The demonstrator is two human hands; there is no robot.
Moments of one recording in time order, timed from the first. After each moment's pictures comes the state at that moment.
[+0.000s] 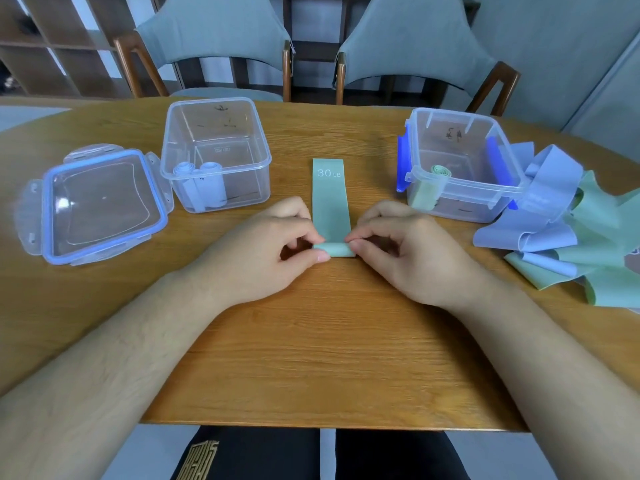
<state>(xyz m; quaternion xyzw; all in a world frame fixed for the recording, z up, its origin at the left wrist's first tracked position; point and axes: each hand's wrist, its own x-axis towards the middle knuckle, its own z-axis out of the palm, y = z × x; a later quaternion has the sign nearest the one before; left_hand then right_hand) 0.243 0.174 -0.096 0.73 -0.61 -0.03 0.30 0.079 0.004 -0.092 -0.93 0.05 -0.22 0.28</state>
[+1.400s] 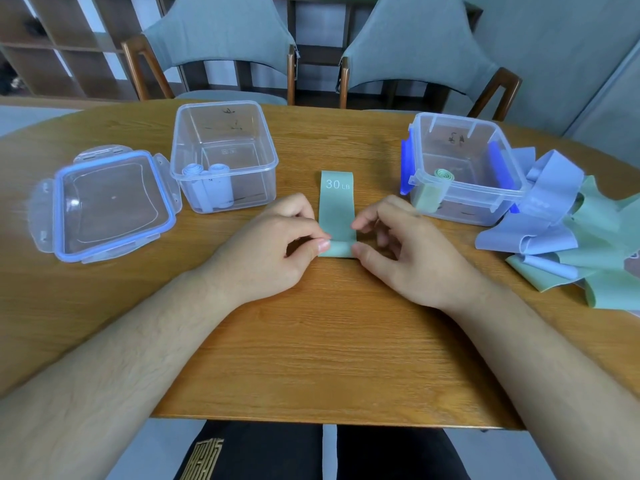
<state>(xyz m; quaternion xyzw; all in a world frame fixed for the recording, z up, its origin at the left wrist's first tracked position) 0.242 0.173 -0.096 0.73 -0.60 -0.01 0.32 0.080 0.006 -0.095 -0.93 0.07 -0.22 0.29</state>
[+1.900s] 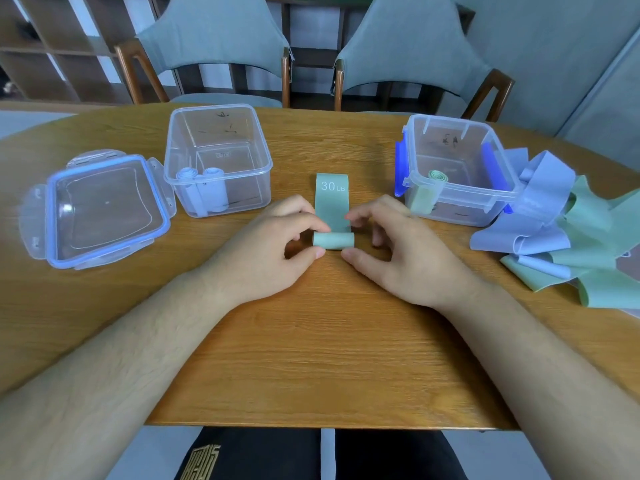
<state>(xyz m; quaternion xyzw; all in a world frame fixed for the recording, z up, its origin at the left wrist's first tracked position) 0.245 0.167 -0.100 0.73 -0.60 -0.02 0.32 0.083 0.004 -0.098 -0.93 0.08 -0.23 0.27</state>
